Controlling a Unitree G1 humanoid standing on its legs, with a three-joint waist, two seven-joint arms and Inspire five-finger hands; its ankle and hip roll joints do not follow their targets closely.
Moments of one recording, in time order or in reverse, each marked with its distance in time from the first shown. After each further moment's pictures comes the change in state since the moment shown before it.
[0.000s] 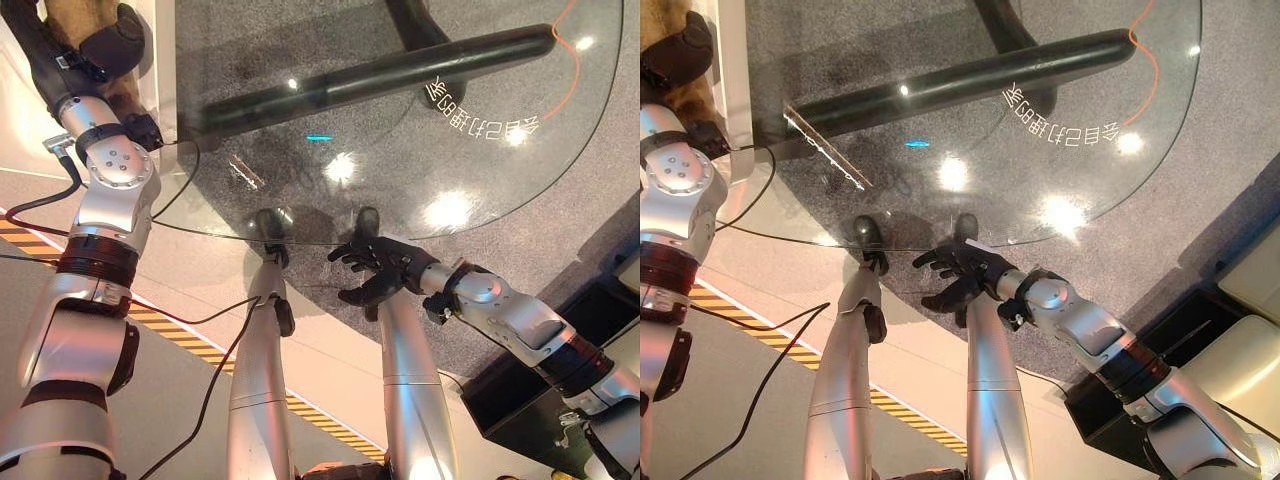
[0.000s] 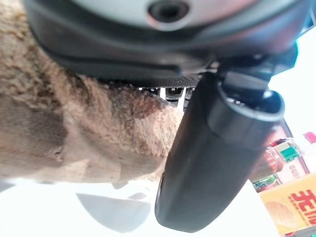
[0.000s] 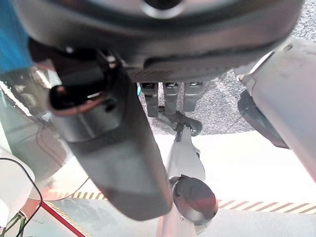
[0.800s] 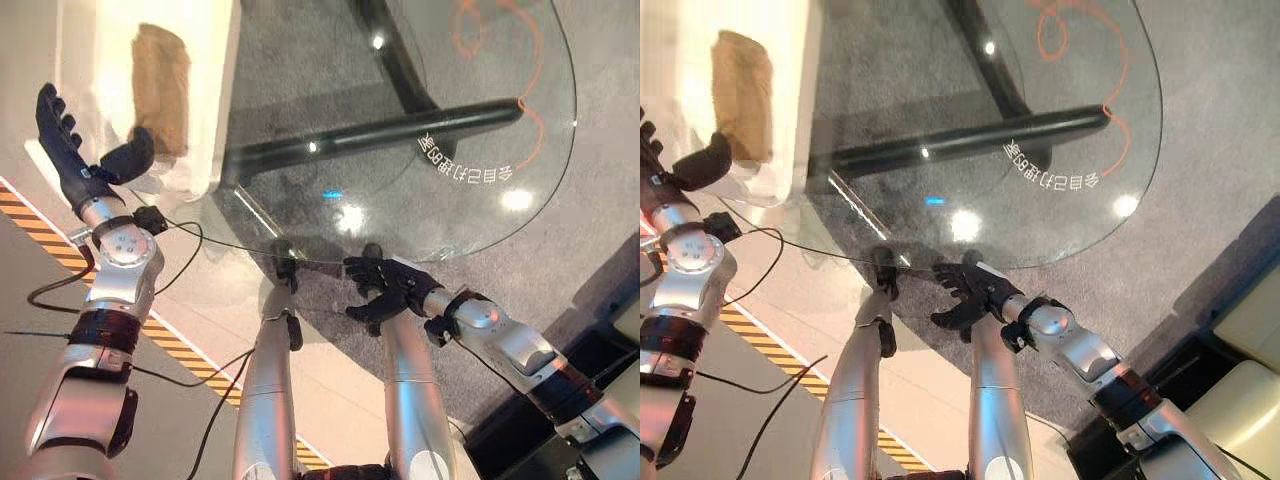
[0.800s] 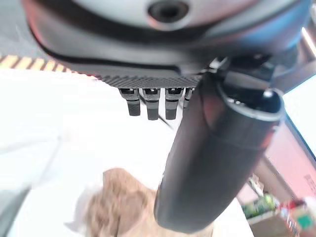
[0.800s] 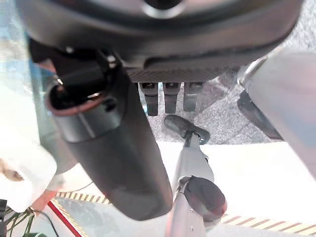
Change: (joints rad) left arm 0.415 -0.028 0.177 -0.131 -0.017 -0.003 -0.023; right arm 0.185 0.056 -0.072 0.014 -0.108 -0.031 -0.013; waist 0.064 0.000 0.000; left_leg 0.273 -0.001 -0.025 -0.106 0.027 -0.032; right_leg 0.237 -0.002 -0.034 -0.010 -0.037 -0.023
